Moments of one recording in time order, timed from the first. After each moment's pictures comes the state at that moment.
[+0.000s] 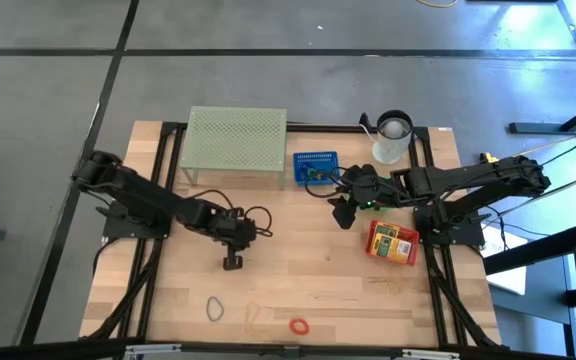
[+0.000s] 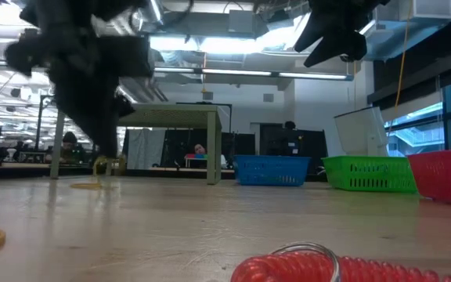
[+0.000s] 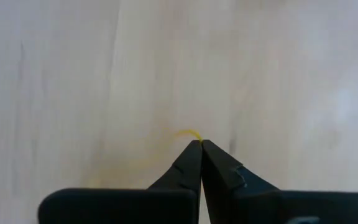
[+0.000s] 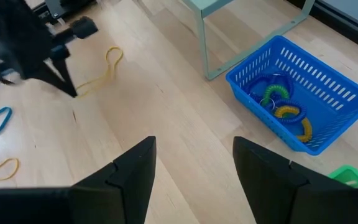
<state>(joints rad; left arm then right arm) -0.26 1.46 0.77 -0.37 -0.07 -0.36 0.15 1.26 1.07 -0.64 0.35 0.64</state>
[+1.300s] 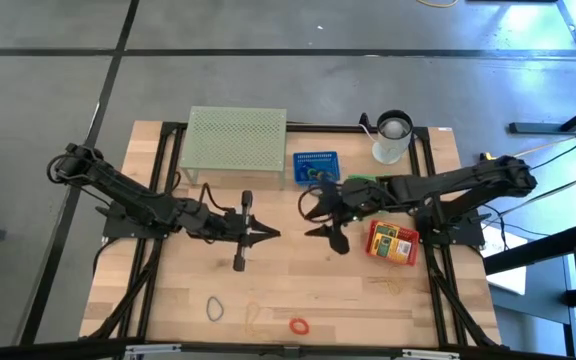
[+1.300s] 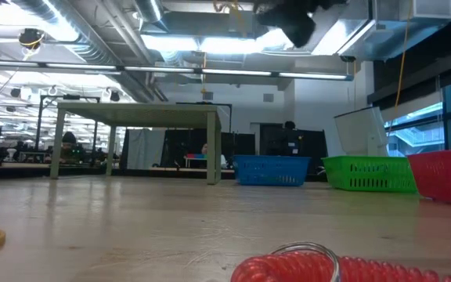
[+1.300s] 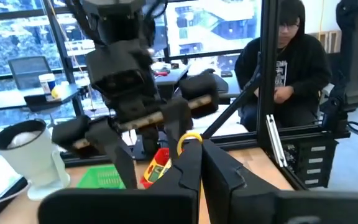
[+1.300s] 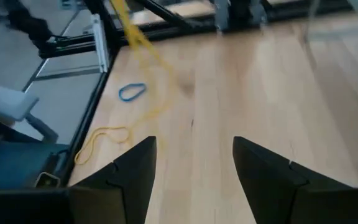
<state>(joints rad) -0.38 1.27 0.77 0.51 -0.35 0.08 0.16 1.39 1.07 -0.21 -0.08 0.23</state>
